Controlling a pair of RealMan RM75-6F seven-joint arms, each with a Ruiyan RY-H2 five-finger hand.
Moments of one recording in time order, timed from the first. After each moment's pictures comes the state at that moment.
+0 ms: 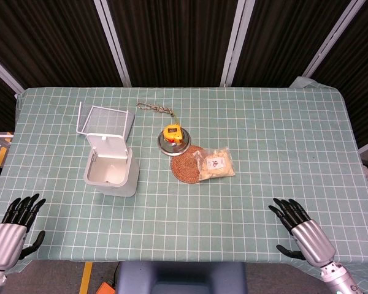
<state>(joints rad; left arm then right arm) -0.05 -1.17 0.07 -1.51 1.69 1.57 0.03 0.12 -1.19 -0.15 -1.55 -1.84 1.49 0.08</state>
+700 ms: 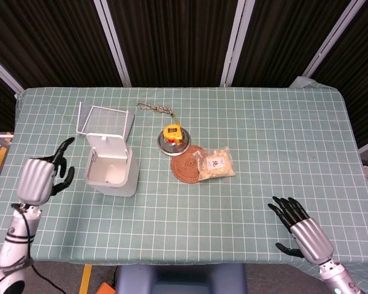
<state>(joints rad) -0.38 -1.23 -0.28 -1.64 1.52 1.35 0.10 0.13 -1.20 -0.13 -1.54 -1.82 1.47 0.07</state>
